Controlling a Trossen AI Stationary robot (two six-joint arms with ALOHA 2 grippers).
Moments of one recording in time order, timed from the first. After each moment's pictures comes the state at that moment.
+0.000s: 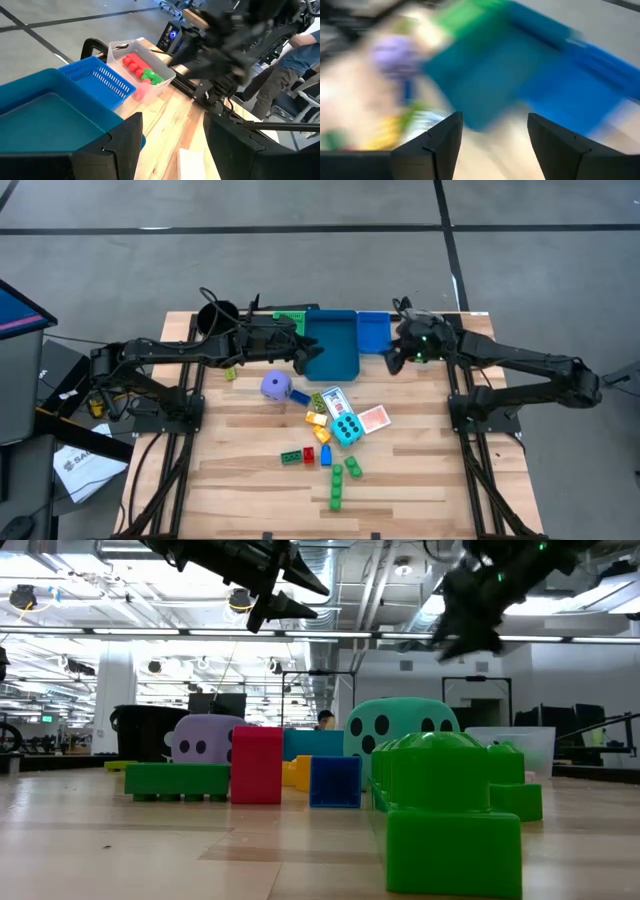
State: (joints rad) left arm 0.25 1.37 0.99 0.09 -0.05 -0.48; right arm -0.38 1.02 0.80 -0.44 0.07 0.35
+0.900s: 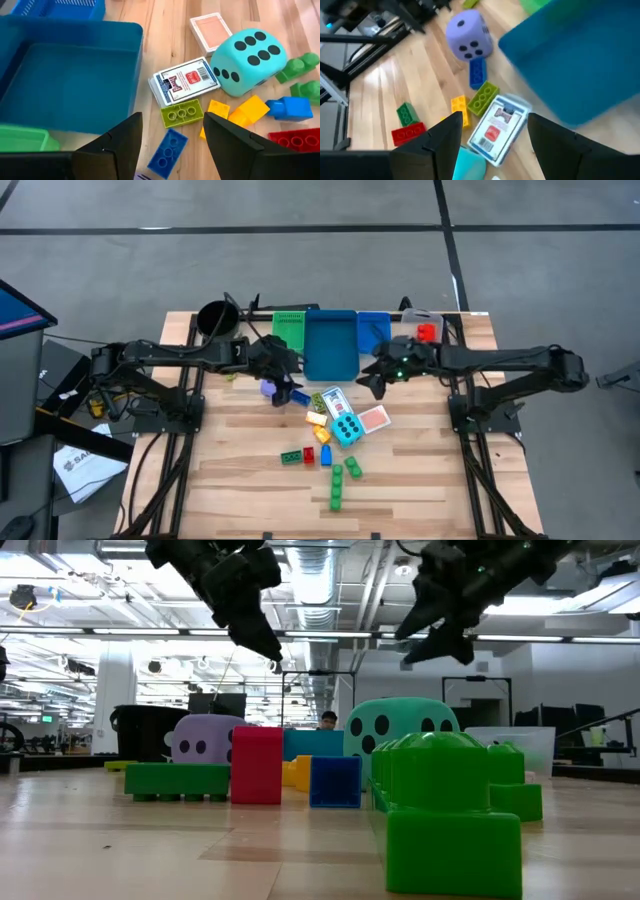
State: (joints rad) left arm 0.17 1.37 0.99 -0.38 0.02 0.08; right arm -0.17 1.20 0.80 -0.24 -0.05 0.50
